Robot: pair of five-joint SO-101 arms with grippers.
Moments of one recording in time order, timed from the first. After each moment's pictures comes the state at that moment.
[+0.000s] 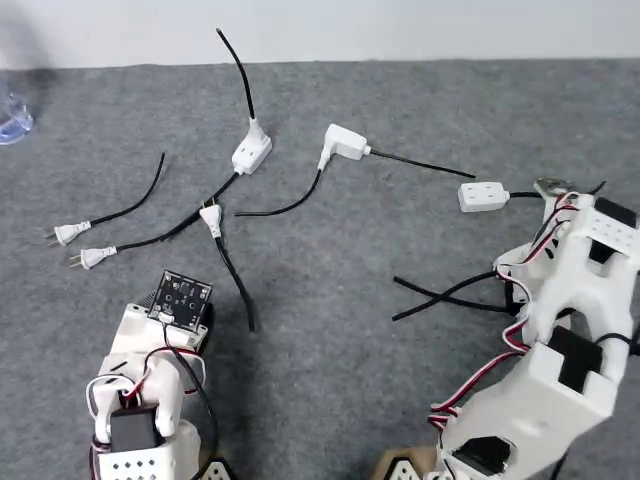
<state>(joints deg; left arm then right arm) -11.0 -103.4 96.7 58.8 -23.0 28.4 16.5 6.2 82.0 27.2</state>
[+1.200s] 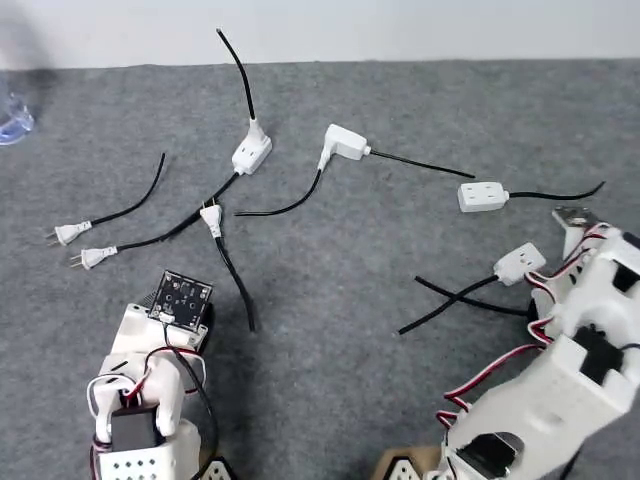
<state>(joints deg) -11.0 -103.4 96.7 58.8 -23.0 36.7 22.4 8.7 71.6 40.0</state>
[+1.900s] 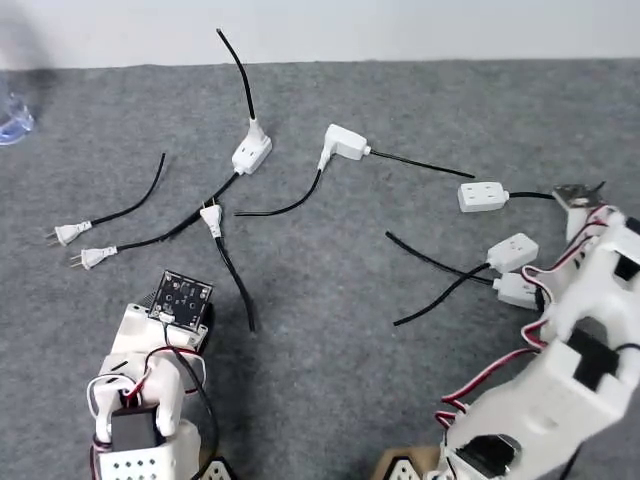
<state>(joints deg) -11.0 -103.4 96.7 58.8 -23.0 35.0 15.7 5.6 73.9 42.5</state>
